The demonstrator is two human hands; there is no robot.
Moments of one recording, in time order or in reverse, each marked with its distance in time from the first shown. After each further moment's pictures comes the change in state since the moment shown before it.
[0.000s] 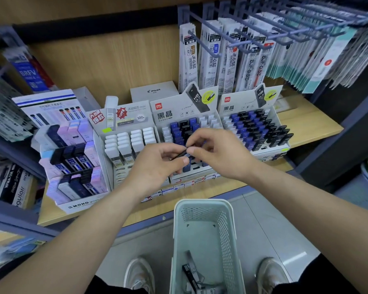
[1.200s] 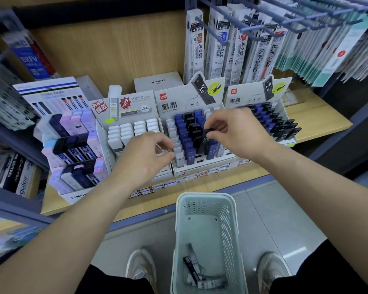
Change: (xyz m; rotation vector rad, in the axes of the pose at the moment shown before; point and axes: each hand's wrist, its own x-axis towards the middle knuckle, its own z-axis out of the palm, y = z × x) left_hand 0.008 -0.018 -0.027 0.592 0.116 0.128; right_hand 0.016 0.012 -0.023 -0.245 0.080 0.028
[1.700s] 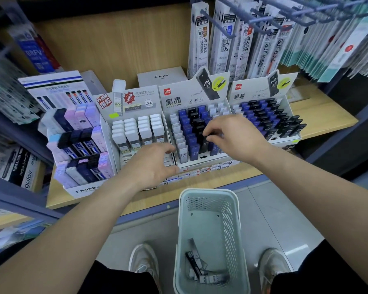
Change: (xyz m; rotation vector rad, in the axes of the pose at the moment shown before) left_hand -0.007 -0.010 0.010 0.242 -0.302 -0.071; right_hand -0.001 0.014 0.023 -0.256 -0.071 -0.084
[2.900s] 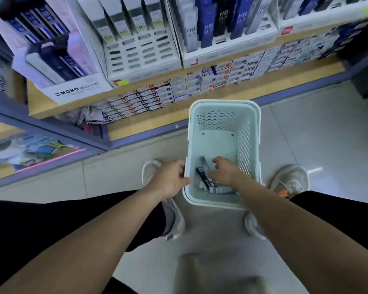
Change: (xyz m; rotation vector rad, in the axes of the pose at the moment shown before) left_hand -0.103 -0.064 0.247 -0.319 -0.362 -0.307; right_hand -0.198 0.032 0.310 0.381 -0.693 0.774
